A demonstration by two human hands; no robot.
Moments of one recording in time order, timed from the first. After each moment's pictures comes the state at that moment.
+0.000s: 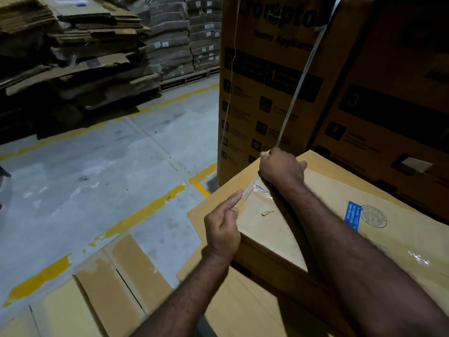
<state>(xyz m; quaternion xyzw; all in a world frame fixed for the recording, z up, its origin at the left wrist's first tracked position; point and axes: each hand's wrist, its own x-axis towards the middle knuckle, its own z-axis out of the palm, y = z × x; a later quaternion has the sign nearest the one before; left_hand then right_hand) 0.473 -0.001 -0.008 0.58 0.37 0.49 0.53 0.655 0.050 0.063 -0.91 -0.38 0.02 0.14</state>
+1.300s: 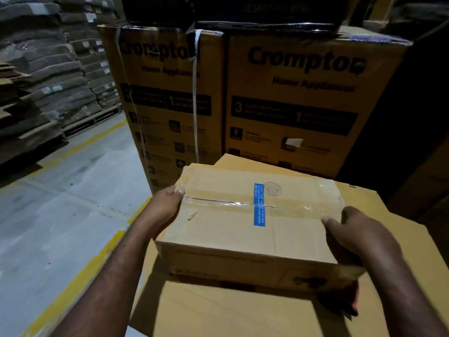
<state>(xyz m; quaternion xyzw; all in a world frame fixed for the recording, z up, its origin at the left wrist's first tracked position) 0.514 0.053 0.068 0.76 0.37 0.10 0.53 0.696 -0.315 0.071 -1.00 -0.02 0.03 0.08</state>
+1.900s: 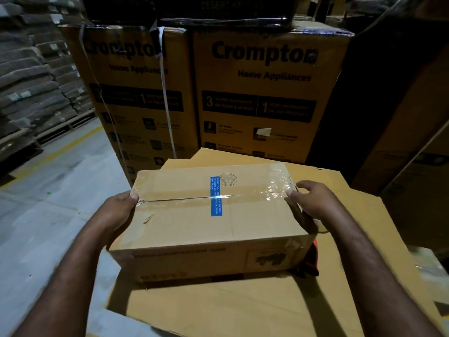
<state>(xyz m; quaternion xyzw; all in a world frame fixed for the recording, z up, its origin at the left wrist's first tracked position) 0.469 0.041 0.071 0.79 0.43 0.08 0.43 0.688 -0.324 0.095 -0.93 -0.06 0.11 0.35</state>
